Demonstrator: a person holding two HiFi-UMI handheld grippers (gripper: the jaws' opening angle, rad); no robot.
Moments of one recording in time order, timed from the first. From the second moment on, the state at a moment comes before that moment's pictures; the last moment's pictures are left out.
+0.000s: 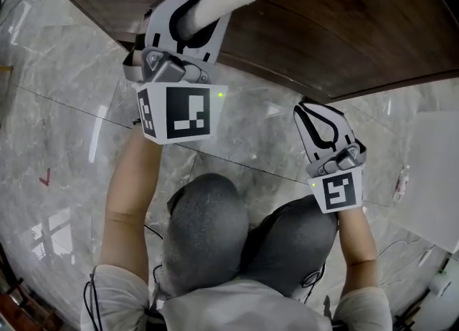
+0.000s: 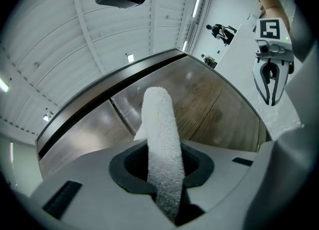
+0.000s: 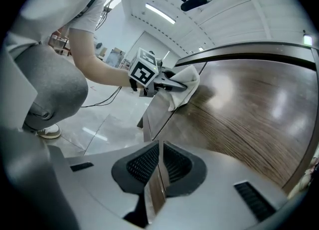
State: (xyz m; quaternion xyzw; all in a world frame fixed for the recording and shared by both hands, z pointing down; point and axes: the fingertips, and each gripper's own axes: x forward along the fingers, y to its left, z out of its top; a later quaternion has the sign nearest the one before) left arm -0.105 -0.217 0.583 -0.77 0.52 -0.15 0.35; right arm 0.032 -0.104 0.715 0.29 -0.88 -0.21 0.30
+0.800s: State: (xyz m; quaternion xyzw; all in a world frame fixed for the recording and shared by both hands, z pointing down) left arm -0.031 -0.218 0.592 -0.78 0.50 -0.15 0.35; right arm 0.072 -0.106 0.717 0.31 -0.89 -0.20 0.27
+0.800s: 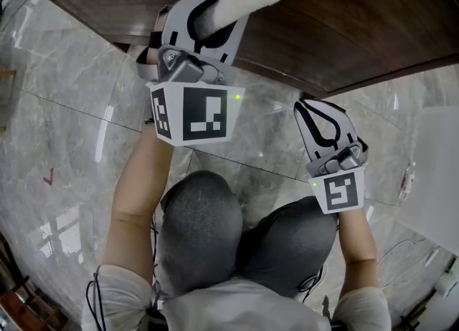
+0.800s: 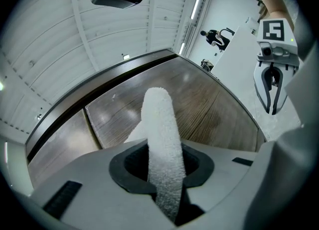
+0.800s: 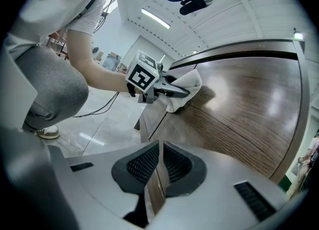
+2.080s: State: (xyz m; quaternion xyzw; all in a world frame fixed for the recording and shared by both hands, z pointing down) left arm 0.124 -0.183 0.597 -0.82 0.39 -0.15 0.40; right arm 0.142 -0.096 0.726 0.35 -0.88 -0.19 0.25
